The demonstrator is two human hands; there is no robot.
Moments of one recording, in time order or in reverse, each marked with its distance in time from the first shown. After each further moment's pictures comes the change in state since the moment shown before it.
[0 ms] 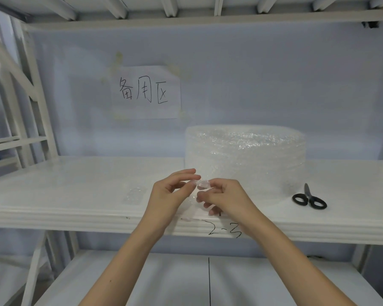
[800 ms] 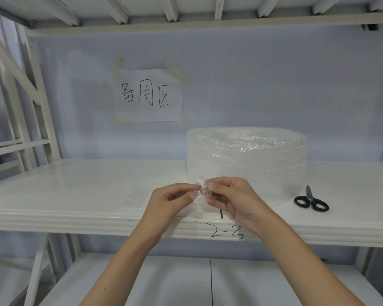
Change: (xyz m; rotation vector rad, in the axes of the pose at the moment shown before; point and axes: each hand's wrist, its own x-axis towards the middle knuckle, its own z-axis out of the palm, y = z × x) left_hand -0.008 -0.002 -0.010 -0.073 -0.104 -0.073; right_hand 0.003 -0.006 -0.010 0.479 -0.066 0.071
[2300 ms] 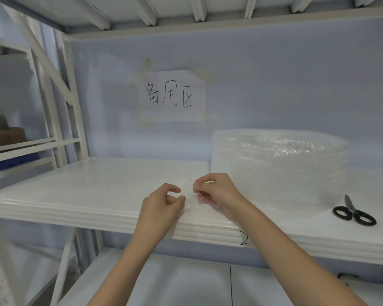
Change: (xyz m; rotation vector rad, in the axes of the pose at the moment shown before) left_hand -0.002 -0.007 -0.059 0.569 0.329 -0.102; right_hand 0.081 0.039 0.061 -0.243 -0.004 -0.021
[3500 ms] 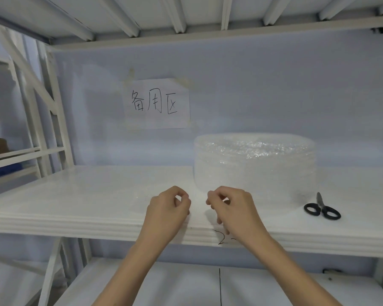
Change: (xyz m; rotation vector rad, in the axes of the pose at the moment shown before) left_hand -0.018 0.042 0.032 0.127 -0.088 0.104; right_hand -0.101 -0.022 -0.041 -0.531 0.248 -0.350
